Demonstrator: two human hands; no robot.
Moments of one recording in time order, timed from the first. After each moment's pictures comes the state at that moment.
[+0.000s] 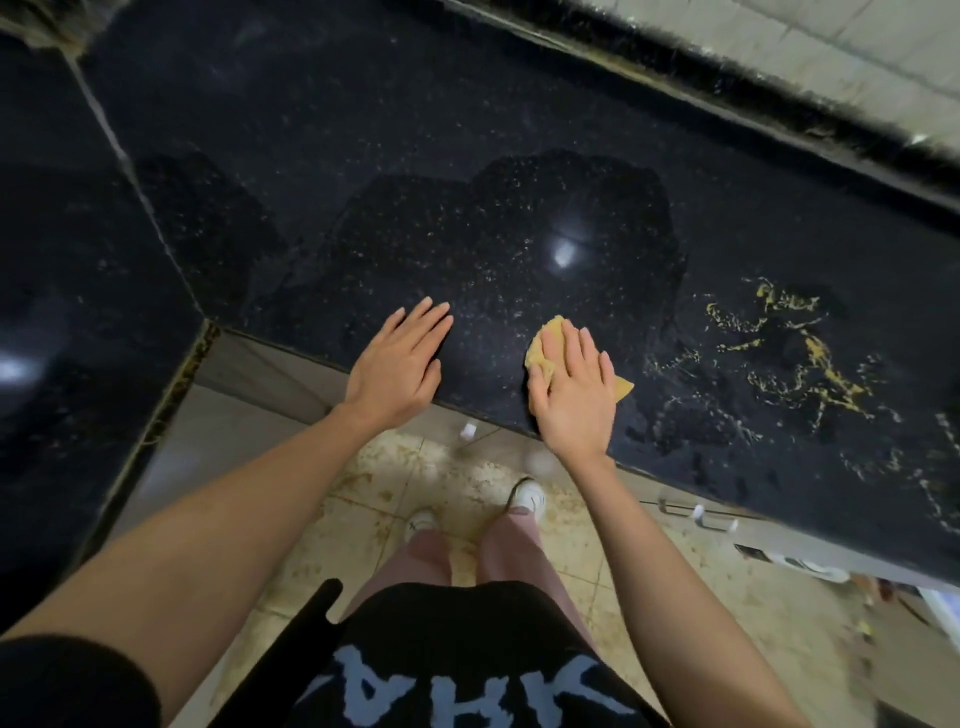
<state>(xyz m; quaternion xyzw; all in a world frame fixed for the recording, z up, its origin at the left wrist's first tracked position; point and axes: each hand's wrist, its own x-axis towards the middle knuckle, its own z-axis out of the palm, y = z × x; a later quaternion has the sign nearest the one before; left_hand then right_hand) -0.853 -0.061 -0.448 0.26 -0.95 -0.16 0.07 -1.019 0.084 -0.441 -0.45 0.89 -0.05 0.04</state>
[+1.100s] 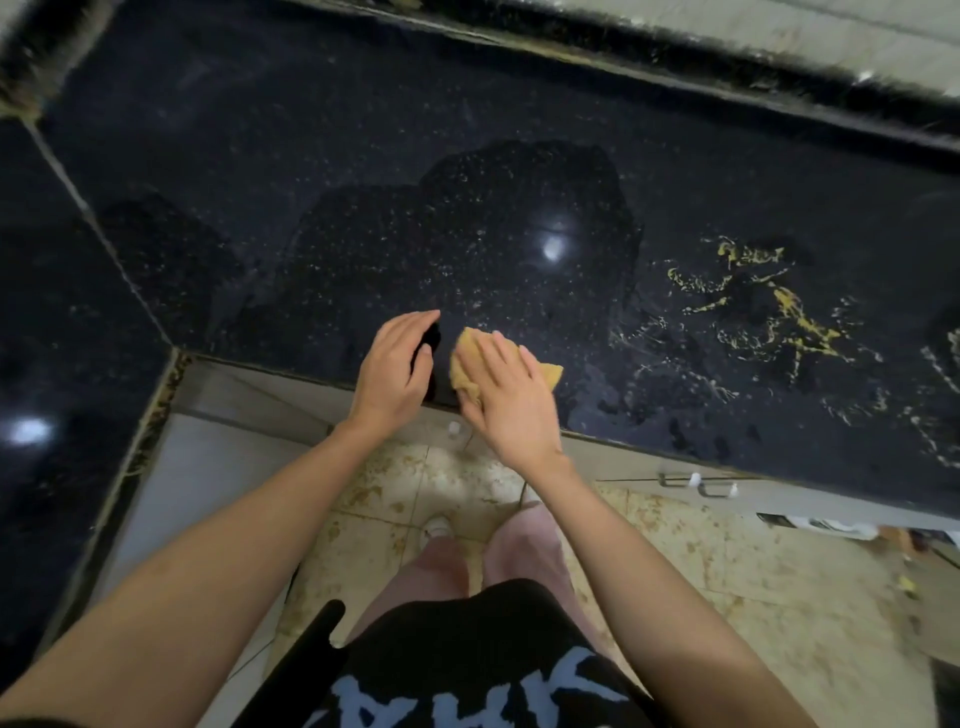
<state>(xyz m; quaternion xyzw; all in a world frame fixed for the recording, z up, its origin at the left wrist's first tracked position) -0.881 -0.031 -0.432 0.32 -0.86 -0.33 0.20 -0.996 0.092 -0.445 -0.59 0.81 -0.03 0.03</state>
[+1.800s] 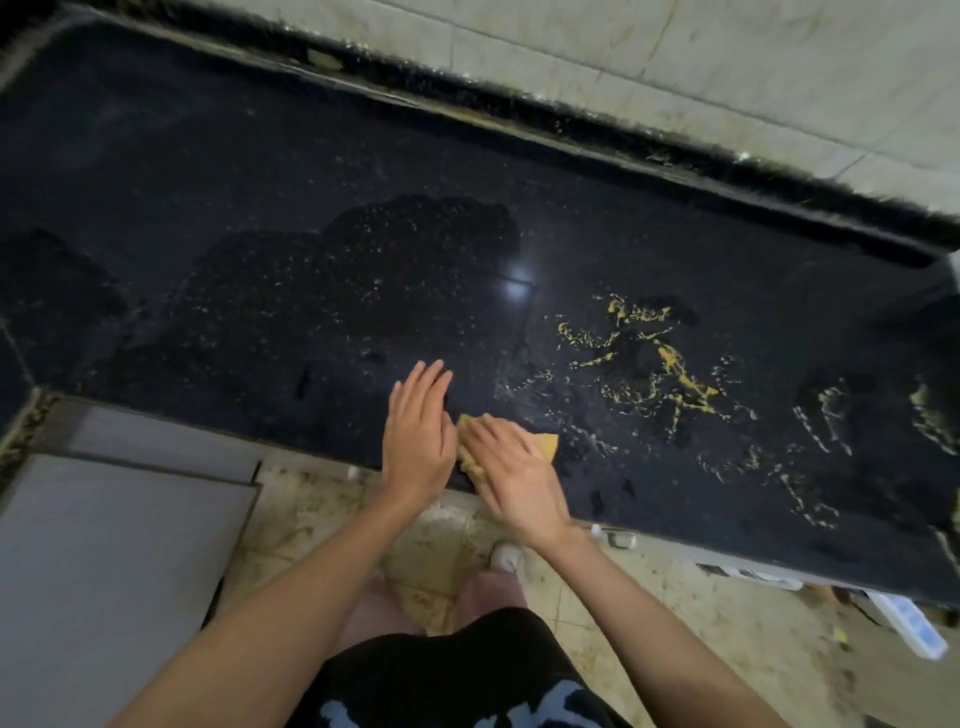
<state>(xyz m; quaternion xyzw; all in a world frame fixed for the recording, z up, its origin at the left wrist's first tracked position) -0.998 0.080 -0.432 0.37 -0.87 -0.27 0.17 -1.101 0.196 -0.434 -0.65 0.75 -0.10 0.04</state>
